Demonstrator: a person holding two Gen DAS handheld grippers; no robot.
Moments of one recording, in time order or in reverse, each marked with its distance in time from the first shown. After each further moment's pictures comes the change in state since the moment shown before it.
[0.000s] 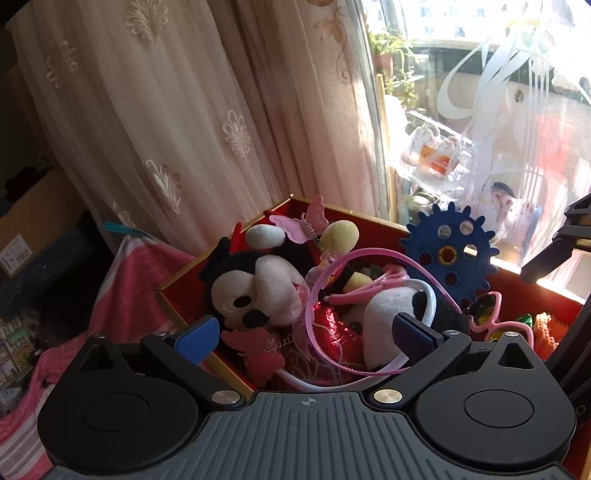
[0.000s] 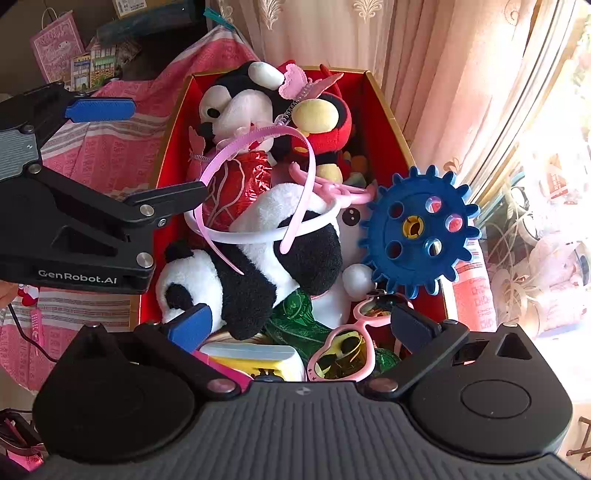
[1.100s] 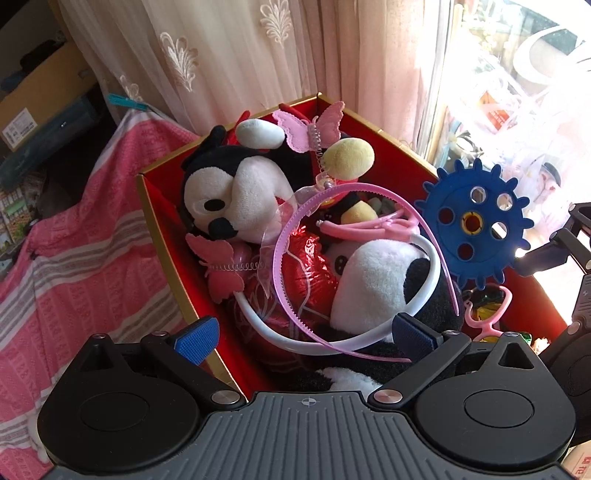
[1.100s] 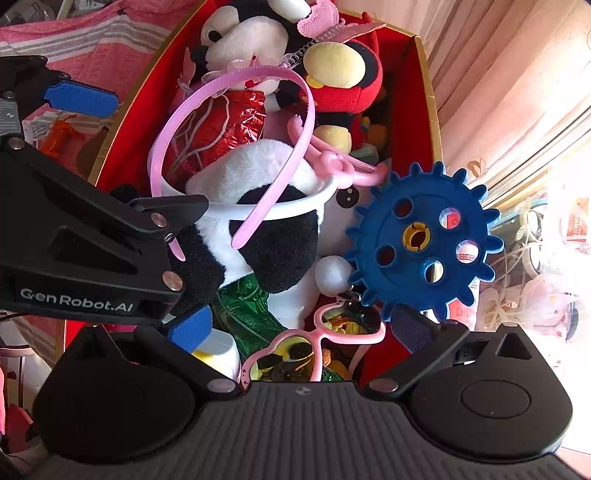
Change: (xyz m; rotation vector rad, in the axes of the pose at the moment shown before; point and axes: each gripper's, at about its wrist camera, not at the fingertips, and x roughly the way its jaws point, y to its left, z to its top) left arm 0.053 -0.023 0.018 -0.279 0.363 0.057; right arm 0.052 -0.015 0.025 -0.257 0.192 -0.016
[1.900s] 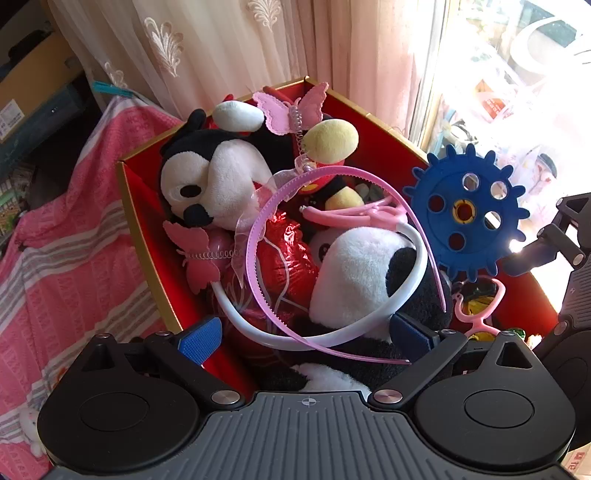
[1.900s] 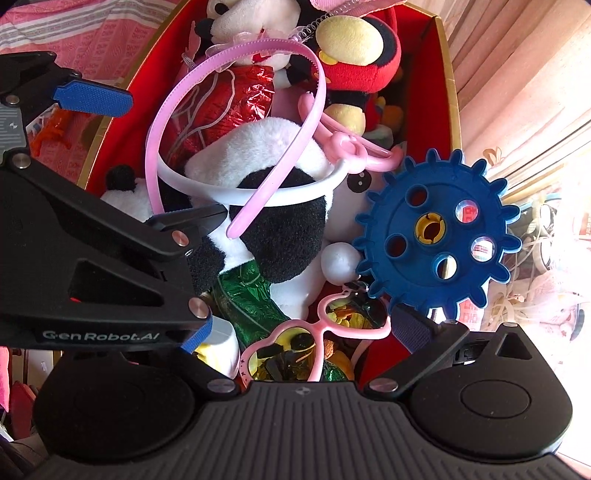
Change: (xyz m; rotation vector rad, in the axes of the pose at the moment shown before) left arm 0.013 -0.009 -0.001 -0.002 0.045 -0.029; right arm 0.013 -0.002 0.007 -0.031 0.082 0.029
